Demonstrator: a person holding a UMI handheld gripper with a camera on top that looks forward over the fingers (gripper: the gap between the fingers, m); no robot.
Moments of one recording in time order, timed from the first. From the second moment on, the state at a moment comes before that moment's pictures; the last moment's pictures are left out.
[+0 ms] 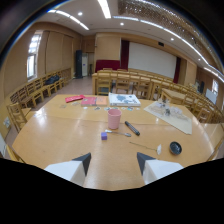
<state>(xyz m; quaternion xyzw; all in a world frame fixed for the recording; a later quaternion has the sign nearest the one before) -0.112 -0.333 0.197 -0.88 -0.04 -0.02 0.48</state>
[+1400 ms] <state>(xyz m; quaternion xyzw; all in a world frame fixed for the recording) 0.234 -0.253 0.040 -0.93 -0.02 -0.04 0.37</state>
